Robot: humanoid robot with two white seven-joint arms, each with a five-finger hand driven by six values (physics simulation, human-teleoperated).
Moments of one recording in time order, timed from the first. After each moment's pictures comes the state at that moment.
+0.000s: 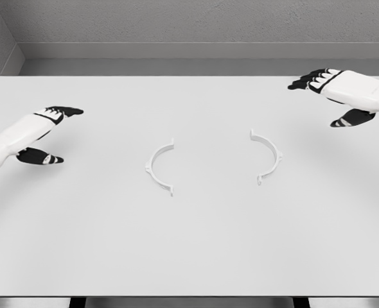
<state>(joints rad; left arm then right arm) -0.25 0.64 -0.11 -1.32 -0.40 -0.61 -0.36 -0.54 -0.79 0.26 -1.42 0.38 -0.61 0.61</state>
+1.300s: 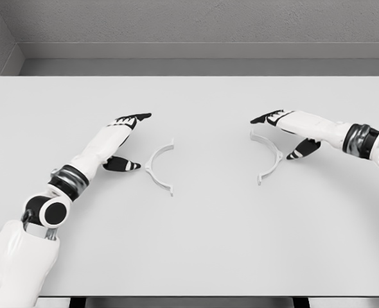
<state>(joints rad) -0.15 0.18 -0.12 -1.57 -0.70 -0.19 -0.35 -0.55 -0.55 0.35 -1.16 0.44 -0.61 0.61</state>
